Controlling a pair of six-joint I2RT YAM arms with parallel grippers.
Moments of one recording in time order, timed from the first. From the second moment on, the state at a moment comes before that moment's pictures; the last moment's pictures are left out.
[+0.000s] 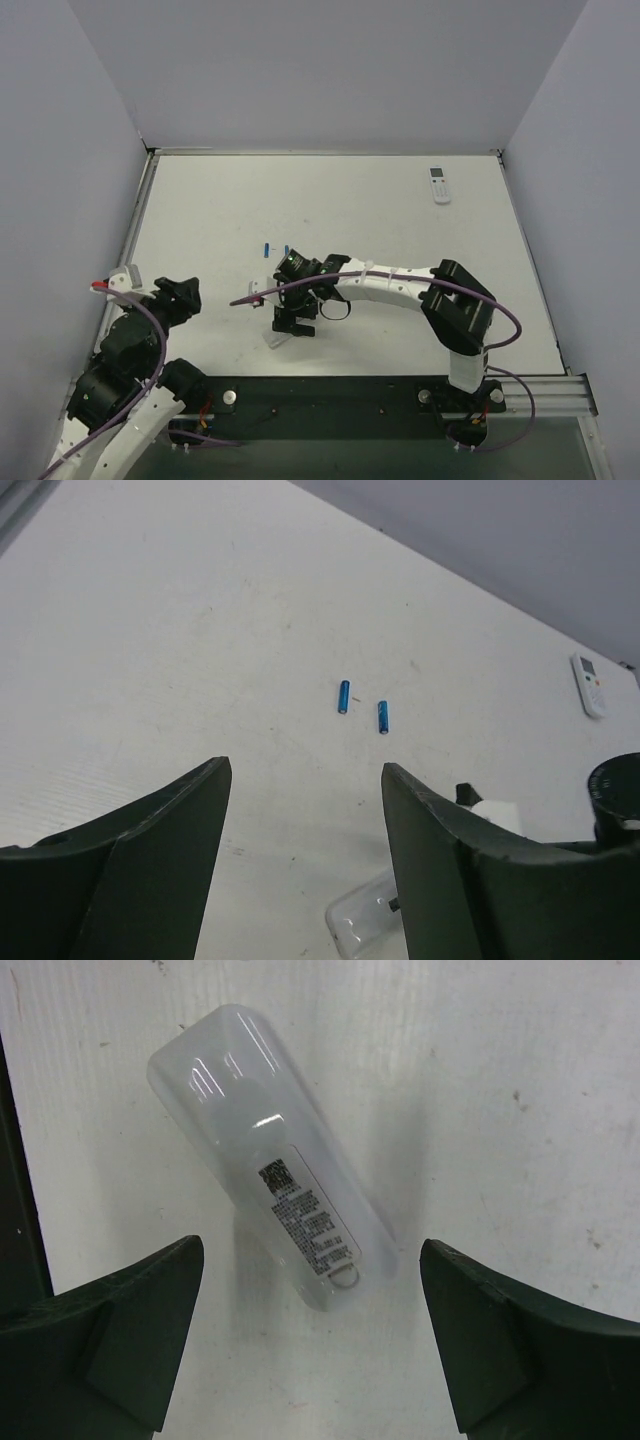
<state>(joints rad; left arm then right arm) -0.57 0.22 0.69 -0.76 -0.57 -0.62 1.03 1.80 1.22 -0.47 -0.26 -0.48</state>
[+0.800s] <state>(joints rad) -0.57 0.05 0.66 -0.78 -0.67 -0.56 1.00 1.95 1.31 -0.57 -0.20 -0.39</state>
